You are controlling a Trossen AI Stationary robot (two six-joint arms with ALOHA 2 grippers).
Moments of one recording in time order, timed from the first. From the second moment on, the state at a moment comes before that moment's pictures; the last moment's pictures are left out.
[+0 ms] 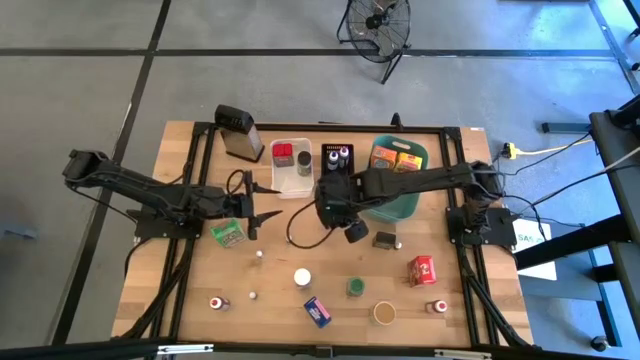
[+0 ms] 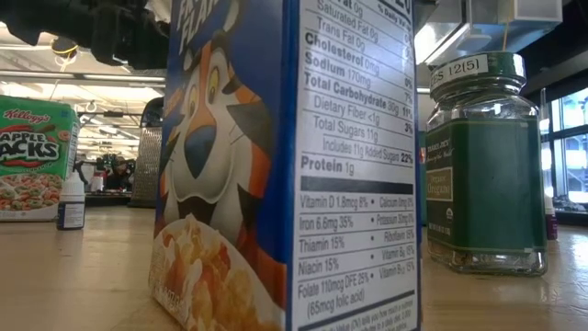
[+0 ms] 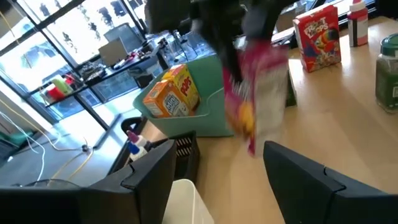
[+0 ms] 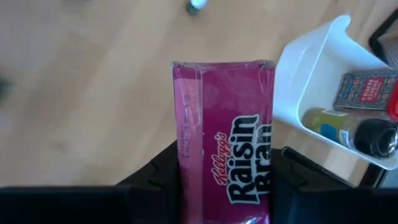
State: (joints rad) left arm -0.19 0.87 0.36 0.31 -0.43 0.34; right arm 0.13 1.90 1.79 -1.10 0.14 -0.46
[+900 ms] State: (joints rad) left arm -0.19 0.89 0.36 0.31 -0.40 0.34; right arm -0.03 1.50 1.85 -1.50 0.21 -0.10
